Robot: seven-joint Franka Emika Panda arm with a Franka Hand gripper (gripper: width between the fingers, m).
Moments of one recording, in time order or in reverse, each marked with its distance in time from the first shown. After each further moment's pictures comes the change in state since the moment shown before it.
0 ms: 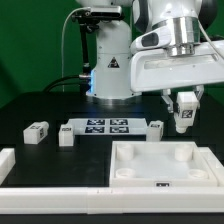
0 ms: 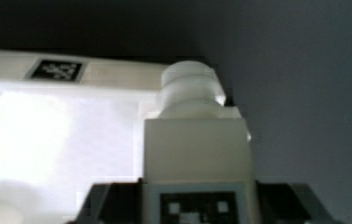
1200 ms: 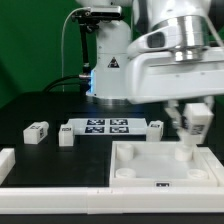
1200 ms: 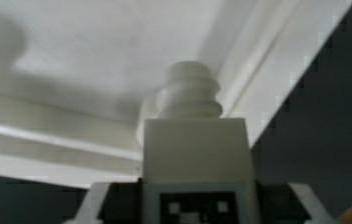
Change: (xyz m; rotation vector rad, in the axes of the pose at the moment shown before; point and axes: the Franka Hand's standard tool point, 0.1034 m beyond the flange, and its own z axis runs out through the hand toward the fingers) arm 0.103 0.012 0.030 0.002 0.047 -0.146
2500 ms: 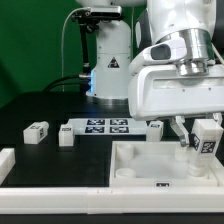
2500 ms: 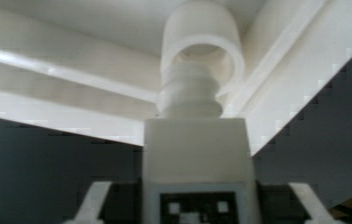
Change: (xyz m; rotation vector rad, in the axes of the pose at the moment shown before) arm 0.010 0.019 0.023 -0.048 0.155 -0.034
